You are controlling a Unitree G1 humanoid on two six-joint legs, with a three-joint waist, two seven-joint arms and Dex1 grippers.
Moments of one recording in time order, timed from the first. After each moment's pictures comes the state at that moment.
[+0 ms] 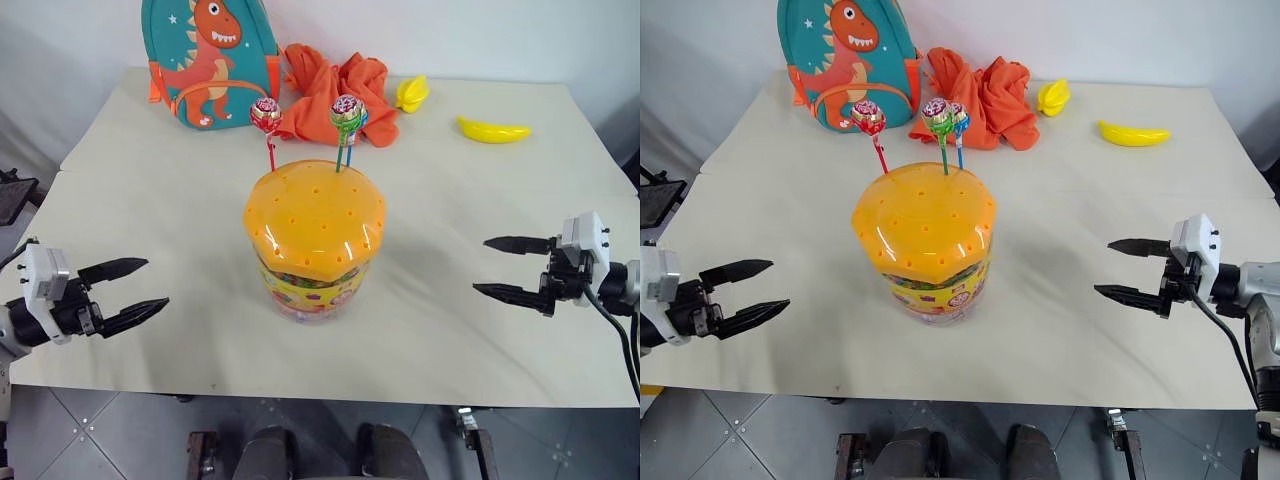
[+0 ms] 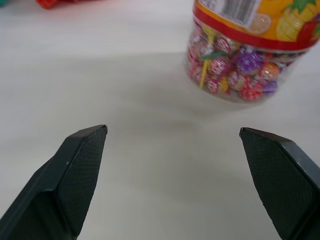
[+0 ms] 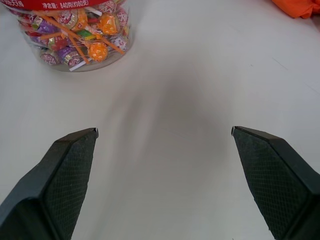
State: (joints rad) left arm -0.05 0.87 0.51 0.12 -0.59 0.23 -1.24; right arm -0.36 -0.91 -0.24 0.26 0.46 0.15 1.41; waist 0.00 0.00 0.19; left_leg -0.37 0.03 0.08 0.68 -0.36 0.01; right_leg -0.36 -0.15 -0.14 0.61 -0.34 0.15
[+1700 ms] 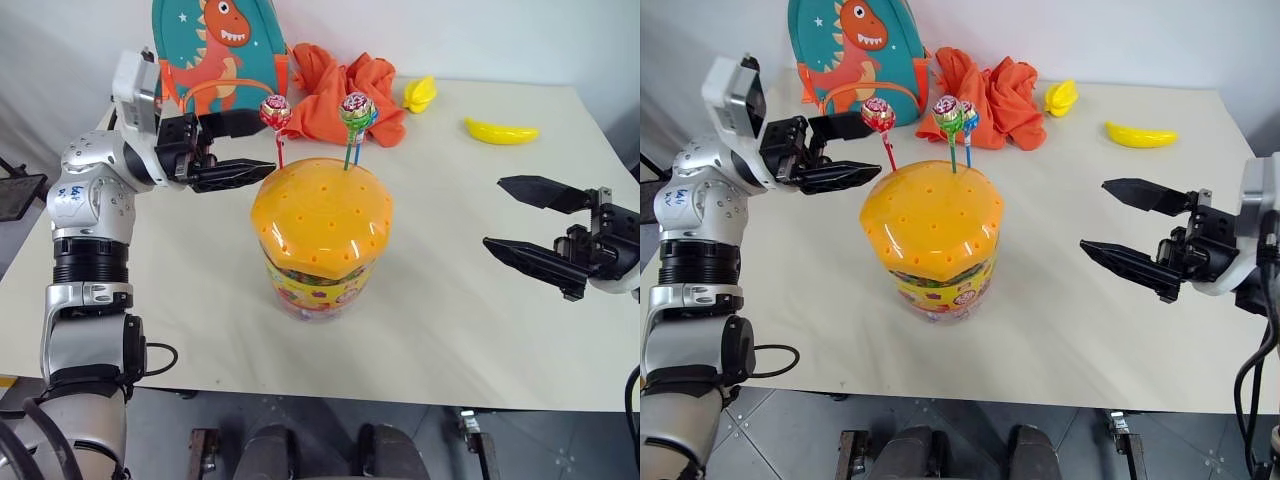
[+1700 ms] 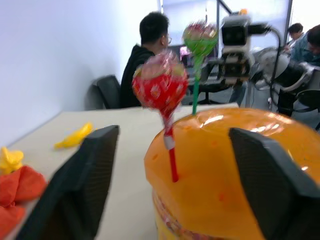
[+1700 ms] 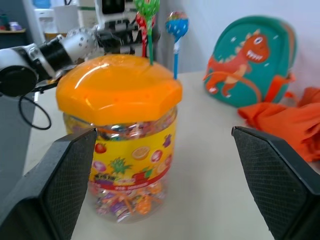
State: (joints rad) left arm -1.06 0.60 0.11 0.52 -0.57 0.25 -1.46; right arm -0.25 -0.87 -0.53 -0.36 0.96 0.55 1.08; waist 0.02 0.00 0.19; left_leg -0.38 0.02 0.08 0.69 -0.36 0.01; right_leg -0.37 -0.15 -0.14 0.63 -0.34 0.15
